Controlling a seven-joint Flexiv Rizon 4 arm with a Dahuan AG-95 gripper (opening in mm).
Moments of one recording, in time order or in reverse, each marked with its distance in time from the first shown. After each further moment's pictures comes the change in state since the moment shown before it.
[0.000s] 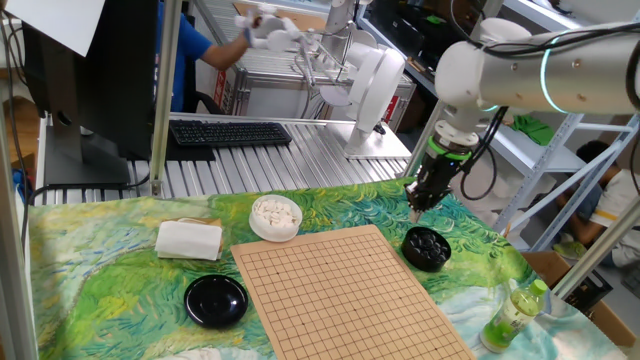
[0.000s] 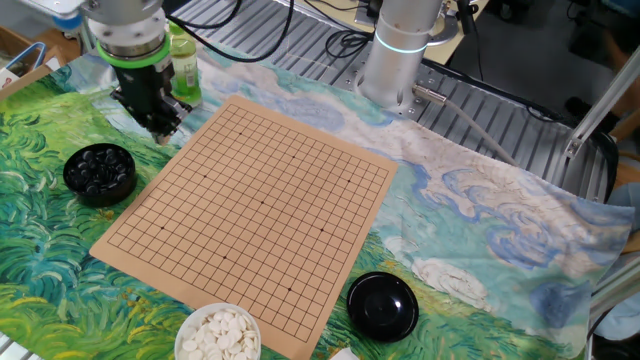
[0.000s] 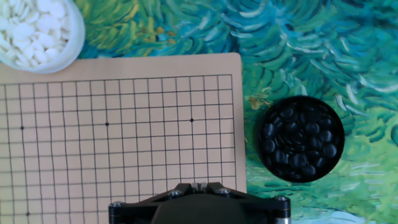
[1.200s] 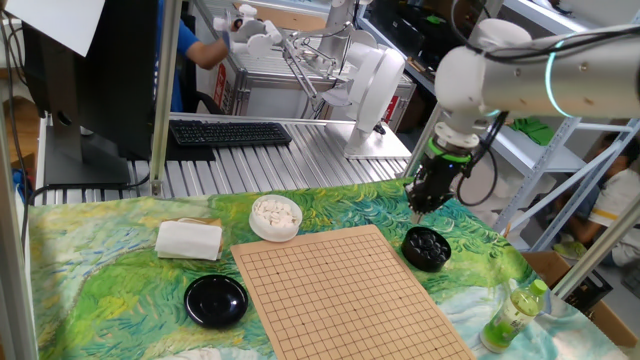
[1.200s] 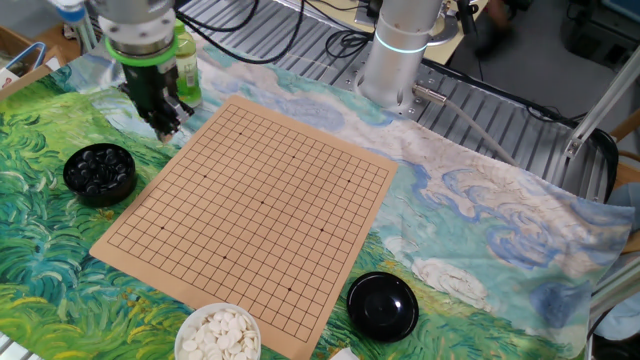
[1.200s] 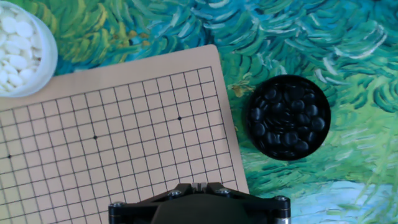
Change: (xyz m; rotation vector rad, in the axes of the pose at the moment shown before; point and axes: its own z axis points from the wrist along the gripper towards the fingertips) arm 0.001 0.000 0.000 -0.019 0.001 0.185
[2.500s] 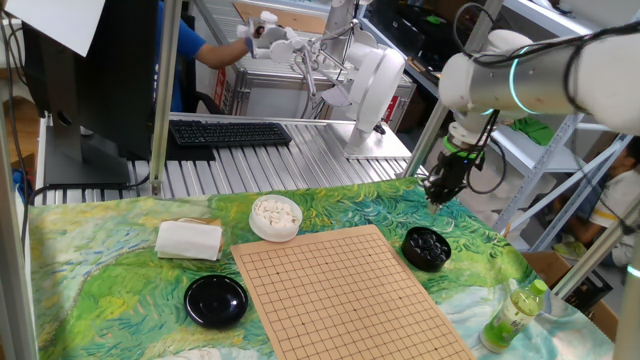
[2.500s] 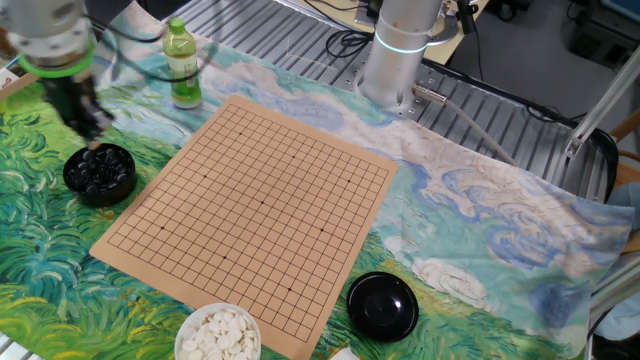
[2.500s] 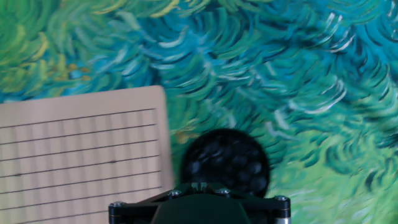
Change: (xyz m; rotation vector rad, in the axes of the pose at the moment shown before) arm -0.084 -0.126 0.040 0.038 -0.021 -0.092
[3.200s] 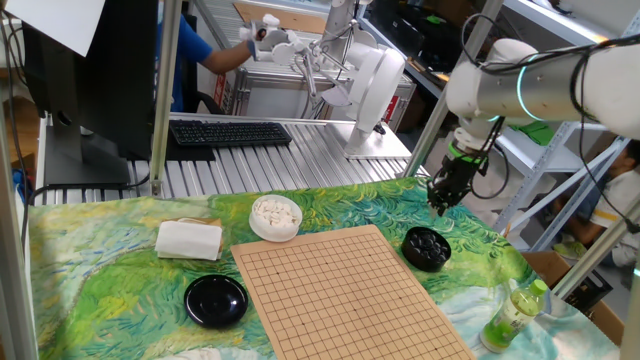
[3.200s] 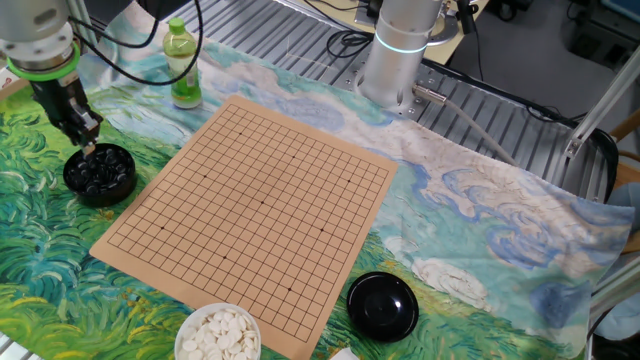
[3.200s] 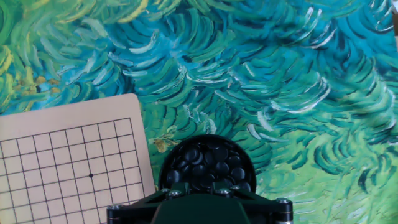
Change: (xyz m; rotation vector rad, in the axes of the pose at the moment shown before) arm 0.004 -0.004 0.014 -0.009 -0.003 0.037
